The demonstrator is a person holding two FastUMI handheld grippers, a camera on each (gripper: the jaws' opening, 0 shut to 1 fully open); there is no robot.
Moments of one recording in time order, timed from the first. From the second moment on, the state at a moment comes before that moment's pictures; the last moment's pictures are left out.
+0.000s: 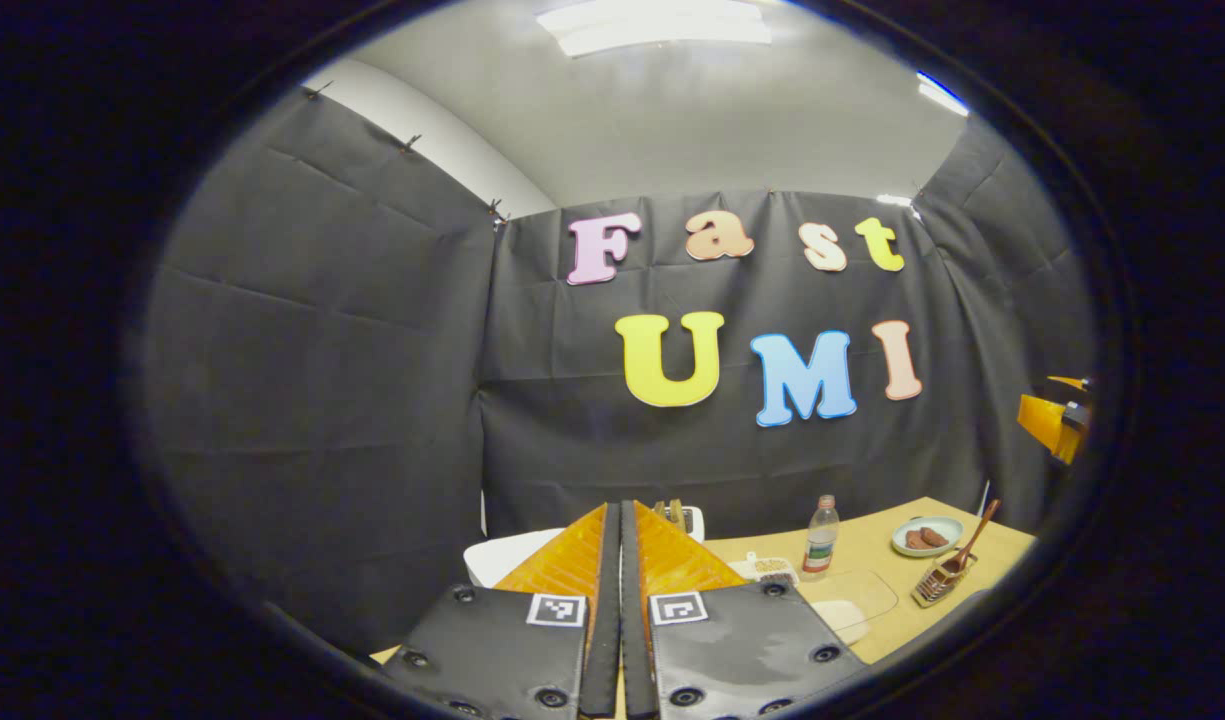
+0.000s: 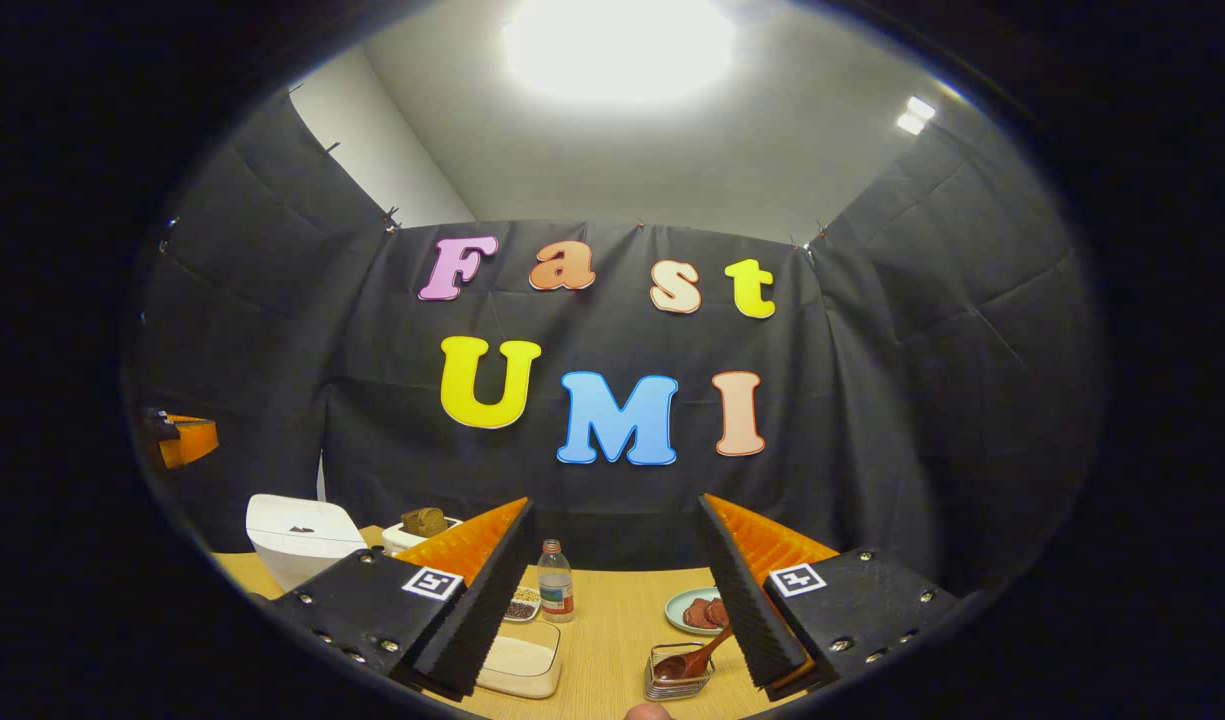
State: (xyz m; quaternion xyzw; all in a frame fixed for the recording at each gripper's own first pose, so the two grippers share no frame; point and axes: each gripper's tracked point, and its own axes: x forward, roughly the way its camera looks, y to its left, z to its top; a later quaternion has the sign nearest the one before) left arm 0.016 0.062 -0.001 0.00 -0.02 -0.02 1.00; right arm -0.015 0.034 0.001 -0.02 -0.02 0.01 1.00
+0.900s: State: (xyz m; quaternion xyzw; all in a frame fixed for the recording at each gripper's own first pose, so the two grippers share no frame) left arm 0.134 0.110 -0.078 -0.02 0.04 -0.05 1.00; right arm -0.035 0.032 -0.008 -0.05 0.00 -0.09 0.99
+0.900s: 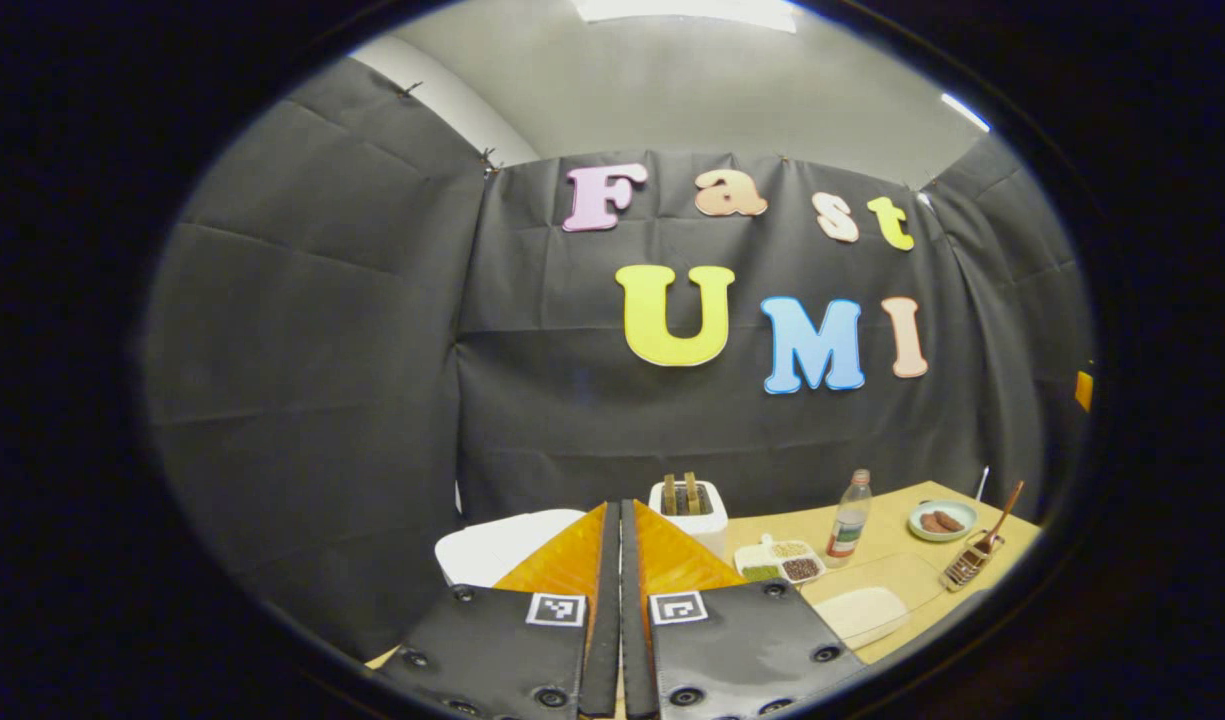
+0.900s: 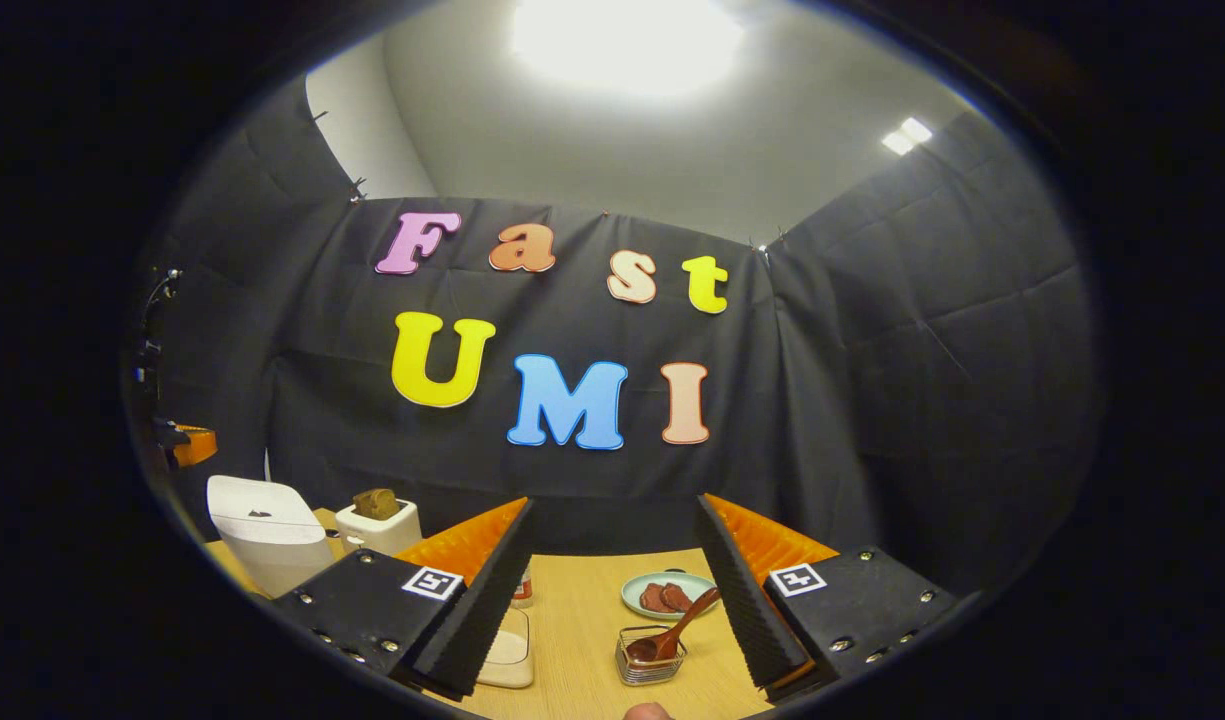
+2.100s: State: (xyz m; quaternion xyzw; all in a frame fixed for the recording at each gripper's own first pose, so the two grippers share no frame) left arm 0.204 0.106 -0.218 -0.04 0.17 -0.06 0.98; right arm -0.077 -0.003 -0.011 -0.07 0.02 -0.17 0.98
